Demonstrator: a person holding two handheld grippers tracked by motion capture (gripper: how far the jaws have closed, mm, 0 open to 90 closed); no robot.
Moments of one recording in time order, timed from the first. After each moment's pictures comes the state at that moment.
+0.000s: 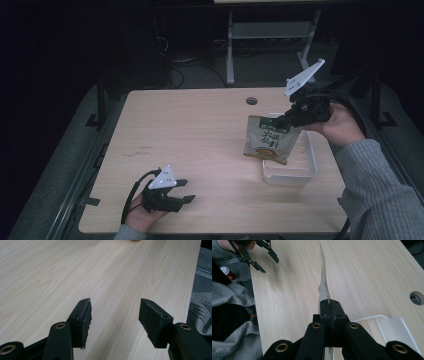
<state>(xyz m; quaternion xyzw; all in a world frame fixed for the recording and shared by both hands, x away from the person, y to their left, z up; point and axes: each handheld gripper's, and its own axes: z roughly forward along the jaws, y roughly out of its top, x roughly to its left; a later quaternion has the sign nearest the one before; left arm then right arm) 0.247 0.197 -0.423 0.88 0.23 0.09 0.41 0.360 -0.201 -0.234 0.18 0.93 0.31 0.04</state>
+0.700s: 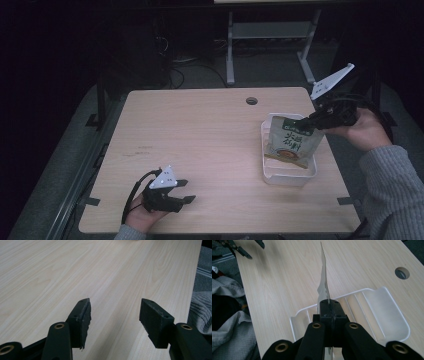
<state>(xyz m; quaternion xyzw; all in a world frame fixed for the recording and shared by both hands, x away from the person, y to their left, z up) 0.248 0.196 -0.425 0.88 0.23 0.09 0.40 0.356 -0.256 -0.245 0.22 0.93 0.30 0.05</state>
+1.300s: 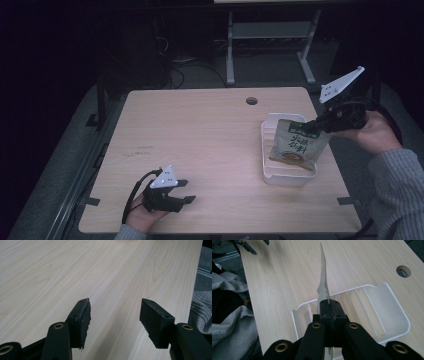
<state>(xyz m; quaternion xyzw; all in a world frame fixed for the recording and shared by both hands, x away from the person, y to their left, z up) 0.250 0.196 -0.426 0.88 0.23 0.08 0.40 0.349 -0.270 -0.246 0.21 0.93 0.31 0.05</state>
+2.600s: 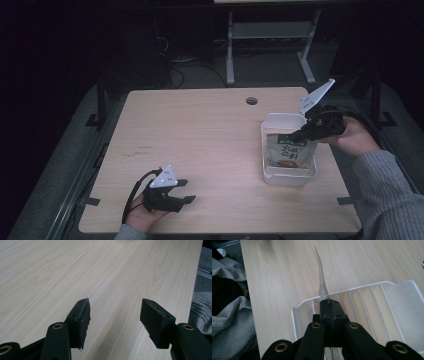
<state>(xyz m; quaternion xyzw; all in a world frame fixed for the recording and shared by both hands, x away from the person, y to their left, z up) 0.251 0.196 -0.427 0.88 0.24 0.08 0.40 0.362 -0.245 -0.283 0.18 0.94 0.27 0.02</state>
